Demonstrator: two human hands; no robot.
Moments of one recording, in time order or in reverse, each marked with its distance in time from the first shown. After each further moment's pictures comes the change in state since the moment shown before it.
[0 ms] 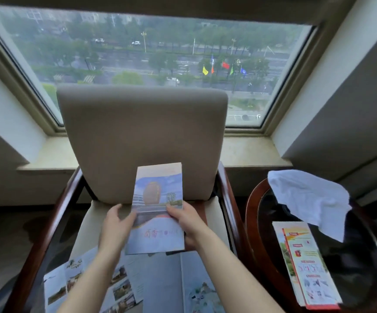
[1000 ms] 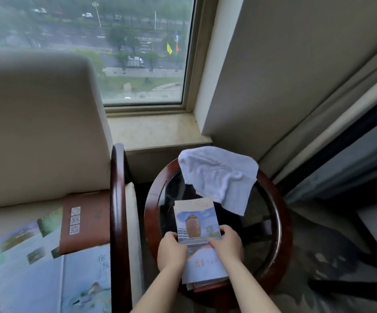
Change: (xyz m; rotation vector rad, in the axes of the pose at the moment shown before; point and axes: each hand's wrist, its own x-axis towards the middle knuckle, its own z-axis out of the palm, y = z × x) left_hand -0.149 -0.031 0.421 0.360 -0.332 -0.130; right_hand -0.097 0.049 -0.412 -0.856 0.799 0.146
